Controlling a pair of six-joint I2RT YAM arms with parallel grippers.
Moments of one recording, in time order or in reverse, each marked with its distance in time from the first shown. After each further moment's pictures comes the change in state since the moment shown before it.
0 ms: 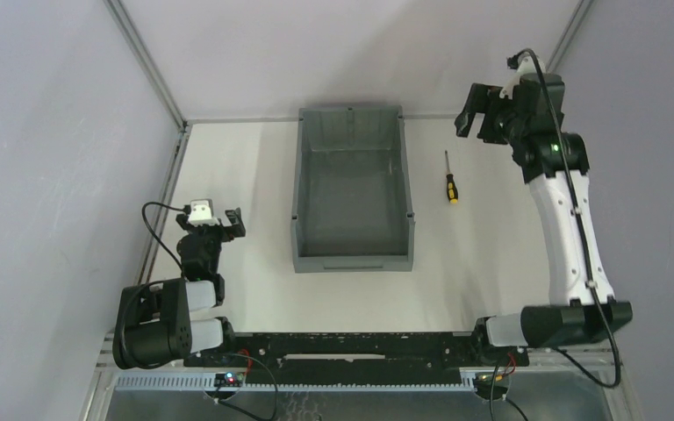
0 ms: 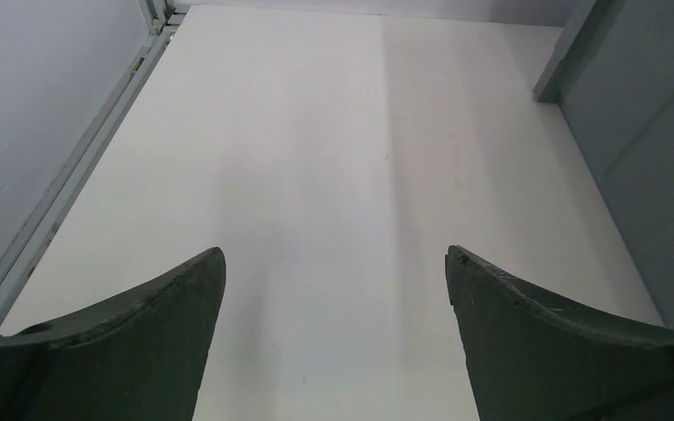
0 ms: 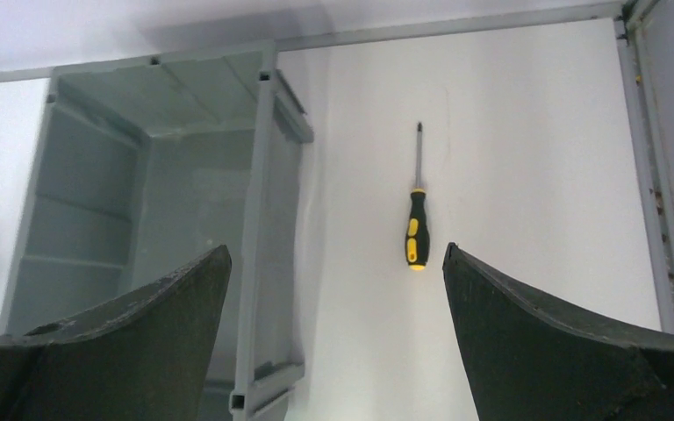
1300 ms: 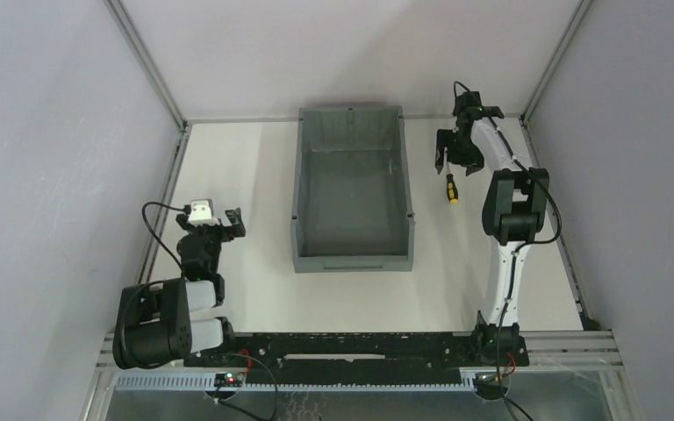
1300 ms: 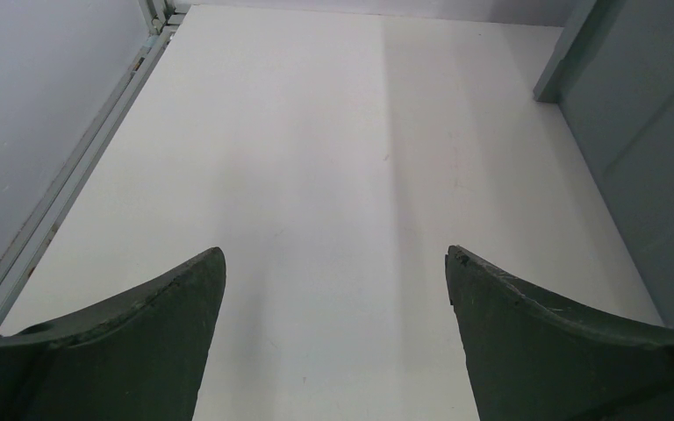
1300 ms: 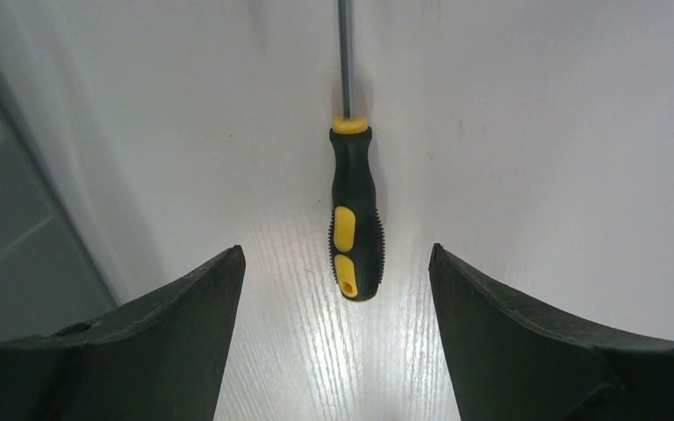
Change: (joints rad) left arm 0.000 0.000 0.000 0.000 0.000 0.000; right arm -0.033 0.864 0.319 -0.231 0.098 -0.059
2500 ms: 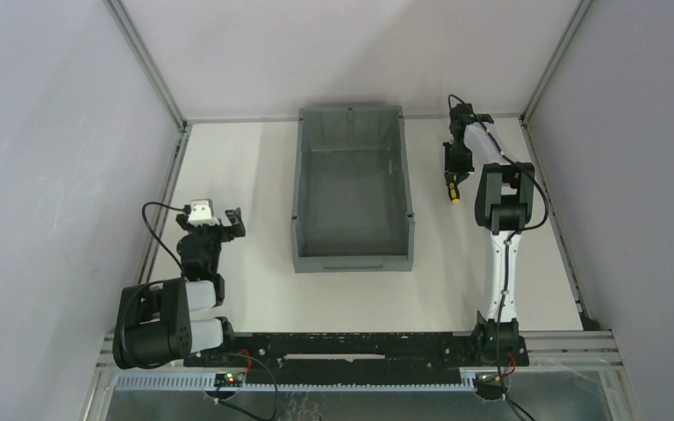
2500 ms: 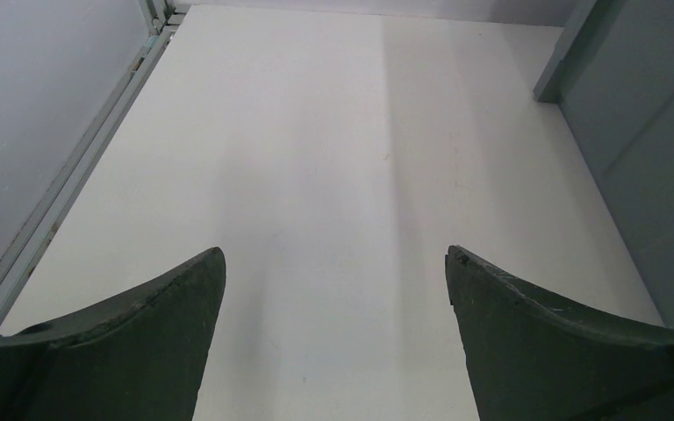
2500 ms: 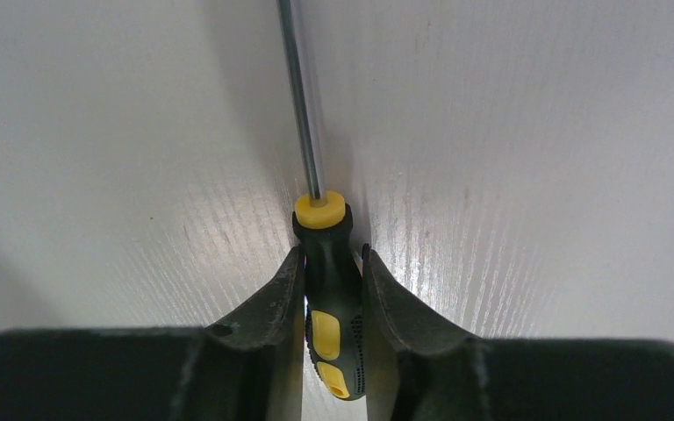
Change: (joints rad) left arm 0.000 0.000 0.000 0.000 0.000 0.000; right arm -0.013 0.216 0.102 -0.025 0.039 -0.006
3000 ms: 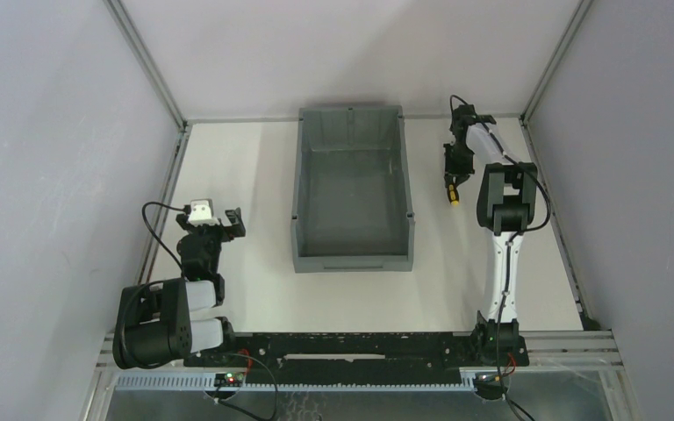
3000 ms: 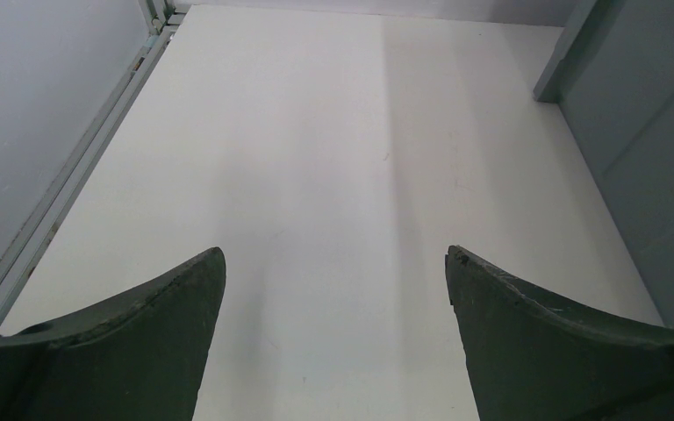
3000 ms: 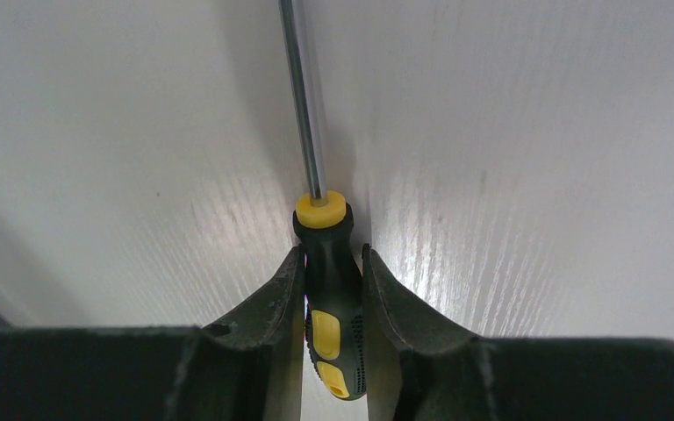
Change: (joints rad) left arm 0.000 0.000 0.000 0.000 0.000 0.000; right arm -0.005 -0.016 -0.022 0.005 -0.032 -0.002
